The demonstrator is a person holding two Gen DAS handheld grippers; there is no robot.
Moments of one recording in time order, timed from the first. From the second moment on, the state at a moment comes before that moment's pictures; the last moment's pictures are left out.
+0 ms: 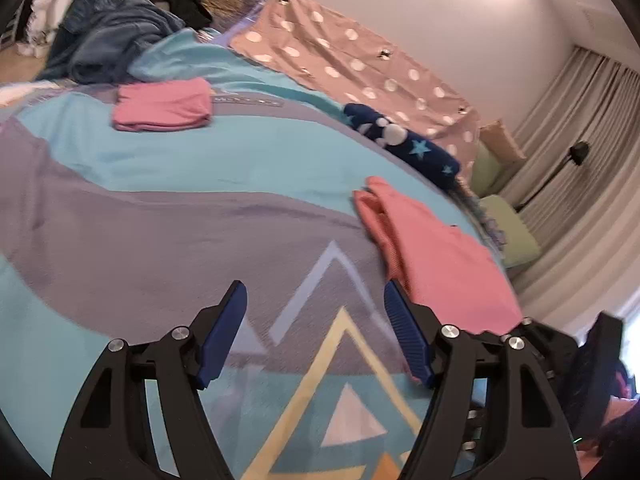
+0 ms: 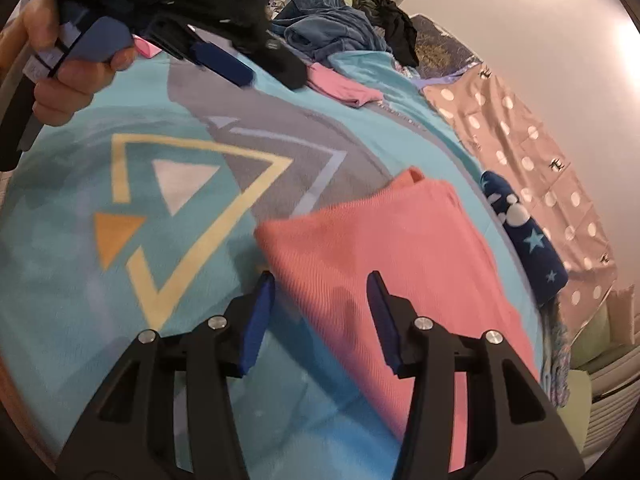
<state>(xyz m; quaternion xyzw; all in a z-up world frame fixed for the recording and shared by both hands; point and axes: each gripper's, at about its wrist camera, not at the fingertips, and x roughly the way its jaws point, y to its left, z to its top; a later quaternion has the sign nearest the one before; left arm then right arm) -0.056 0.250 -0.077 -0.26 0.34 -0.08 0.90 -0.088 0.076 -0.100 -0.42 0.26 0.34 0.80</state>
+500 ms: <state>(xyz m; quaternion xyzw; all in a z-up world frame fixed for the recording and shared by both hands) 0.144 0.194 -0.109 -0.30 0.42 -0.25 0.82 -0.076 0.103 -0.111 -0.43 0.24 0.32 0.81</state>
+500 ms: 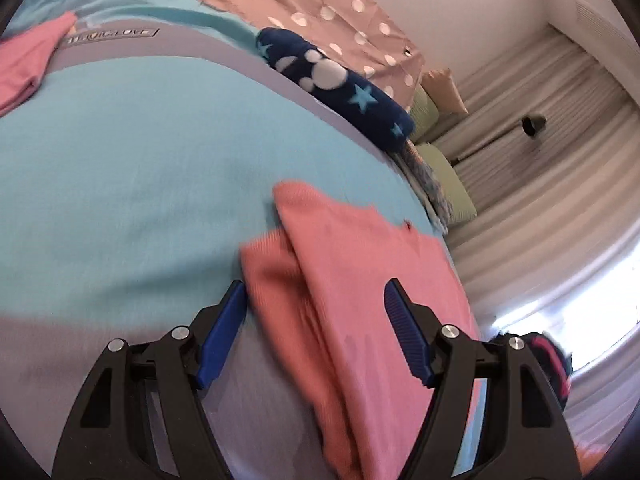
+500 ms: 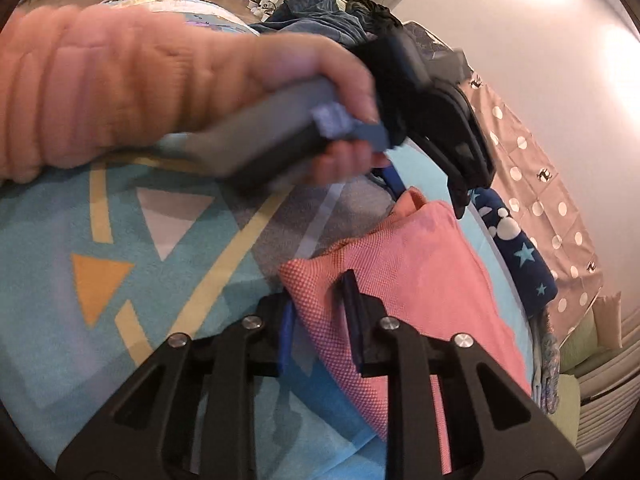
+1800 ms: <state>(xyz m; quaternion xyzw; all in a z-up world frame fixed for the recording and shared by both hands) 0.138 0.190 -0.098 -0.14 0.44 -0.20 0.86 -0.077 0.071 -0.101 -0.32 0.30 0.34 0.83</state>
